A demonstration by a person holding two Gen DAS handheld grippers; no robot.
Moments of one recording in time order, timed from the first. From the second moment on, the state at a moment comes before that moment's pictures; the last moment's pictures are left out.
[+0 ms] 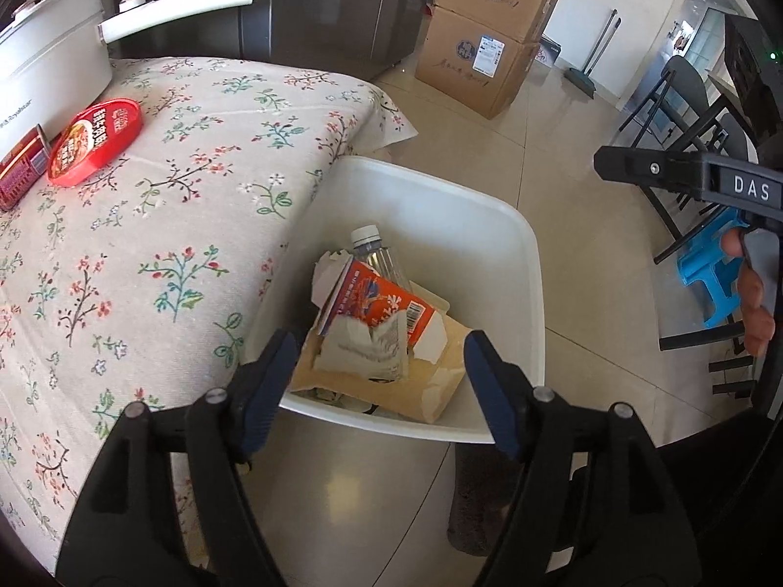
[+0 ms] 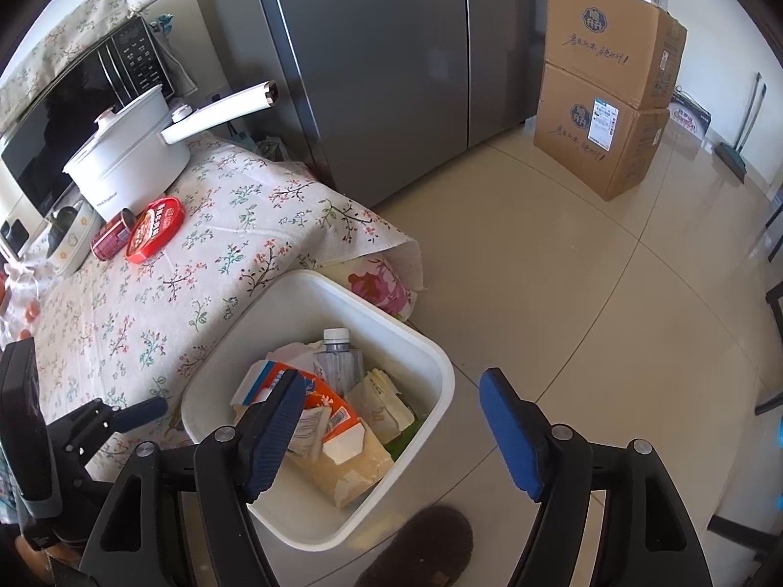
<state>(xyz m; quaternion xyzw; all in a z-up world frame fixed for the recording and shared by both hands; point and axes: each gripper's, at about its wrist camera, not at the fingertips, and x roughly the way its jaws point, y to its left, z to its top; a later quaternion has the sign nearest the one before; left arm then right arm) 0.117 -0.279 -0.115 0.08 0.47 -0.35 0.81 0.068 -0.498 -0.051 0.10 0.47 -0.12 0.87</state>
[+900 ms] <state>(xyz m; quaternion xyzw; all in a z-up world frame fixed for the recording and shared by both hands) 0.312 -0.107 -0.107 -0.06 0.45 -0.03 0.89 0.203 -0.424 -0.071 0.06 0.48 -0.04 0.87</state>
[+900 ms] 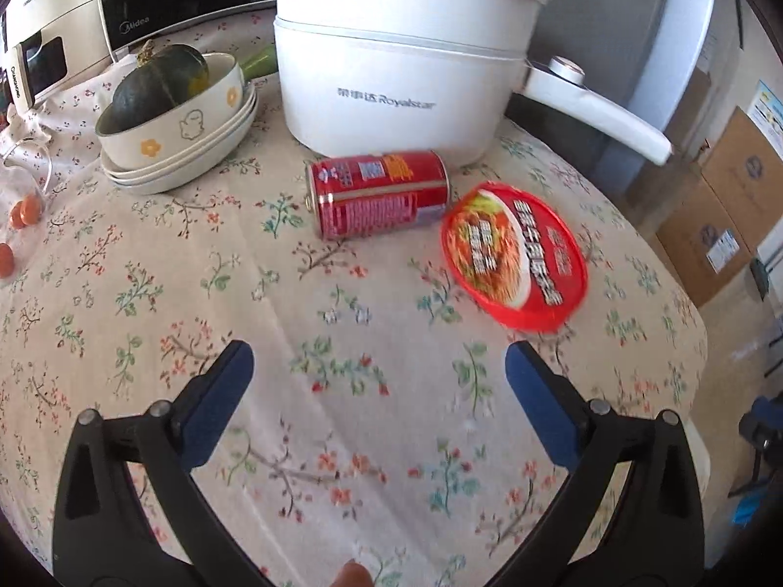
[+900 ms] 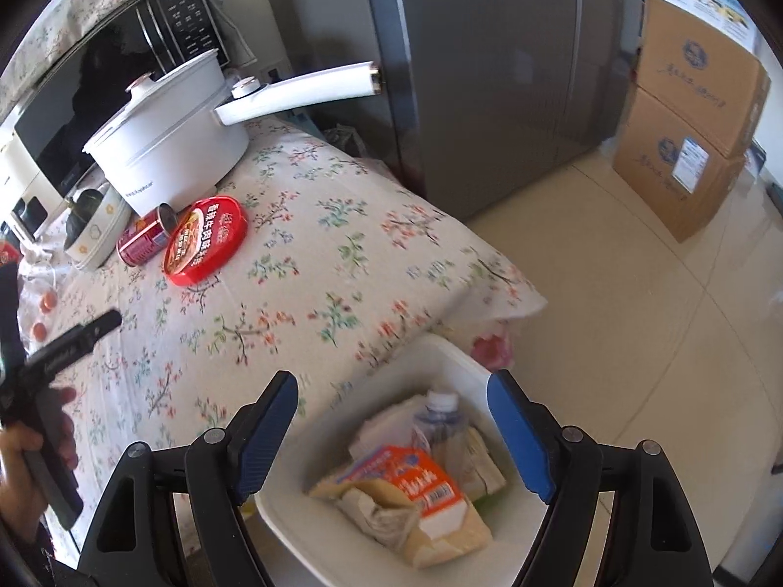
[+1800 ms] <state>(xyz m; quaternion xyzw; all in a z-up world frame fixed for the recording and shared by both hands) 0.355 -0.065 -0.124 -0.10 0.41 0.01 0.91 0.305 -0.375 -0.108 0.03 0.47 0.00 0.88</state>
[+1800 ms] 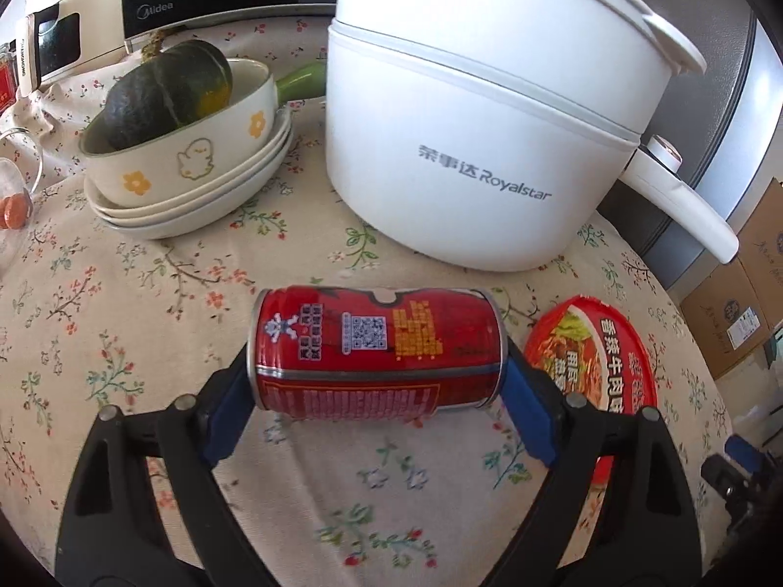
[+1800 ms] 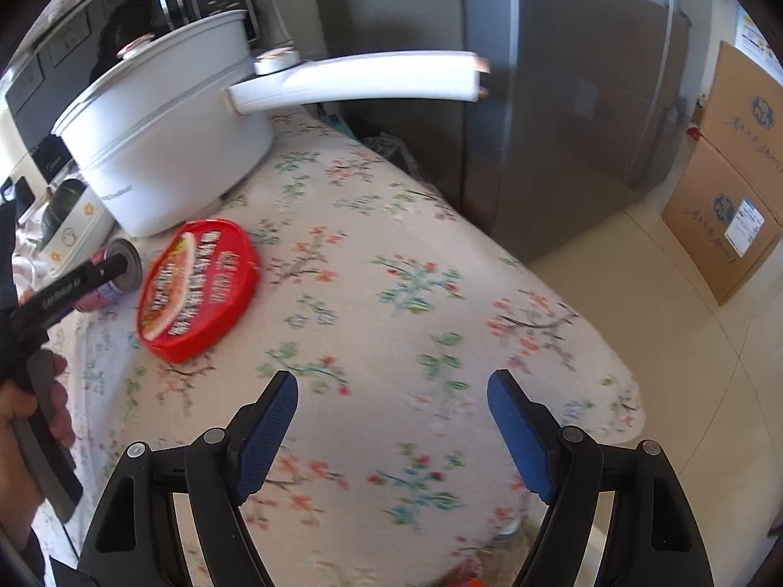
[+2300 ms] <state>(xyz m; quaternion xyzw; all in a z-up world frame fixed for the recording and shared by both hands) 0.265 0.022 -0.121 -0.08 0.40 -0.01 0.91 0.336 -0.297 -0.130 0.10 0.46 0.02 0.88</state>
